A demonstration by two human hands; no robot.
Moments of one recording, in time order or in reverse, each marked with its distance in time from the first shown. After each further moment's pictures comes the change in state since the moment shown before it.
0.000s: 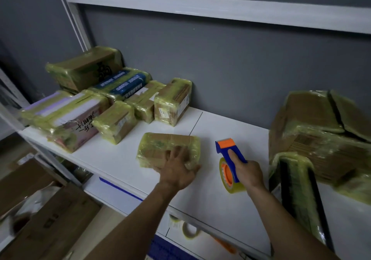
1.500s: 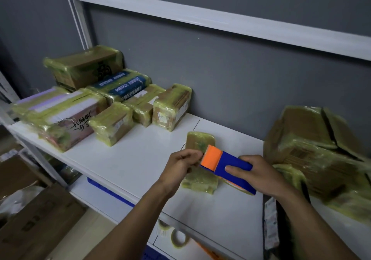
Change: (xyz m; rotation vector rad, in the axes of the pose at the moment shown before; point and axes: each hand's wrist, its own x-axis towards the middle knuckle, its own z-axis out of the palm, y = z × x) left_hand -0.022 0.031 -0.051 -1.240 -0.181 0.063; right_hand -0.039 -0.069 -0.074 -0.194 -0.478 -0.505
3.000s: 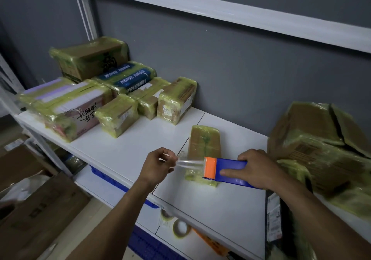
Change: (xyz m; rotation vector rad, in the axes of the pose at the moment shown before) left_hand 0.000 -0.044 -0.070 0.091 0.312 -0.047; right_hand 0.004 -0.024 0.010 -0.521 -0.020 0.099
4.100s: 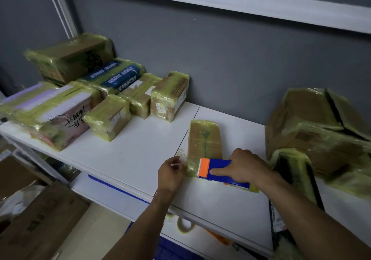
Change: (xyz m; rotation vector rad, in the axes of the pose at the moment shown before) left_hand 0.015 -0.060 0.041 0.324 0.108 0.018; right_hand 0.034 -0.001 0.049 -0.146 -0.137 0.293
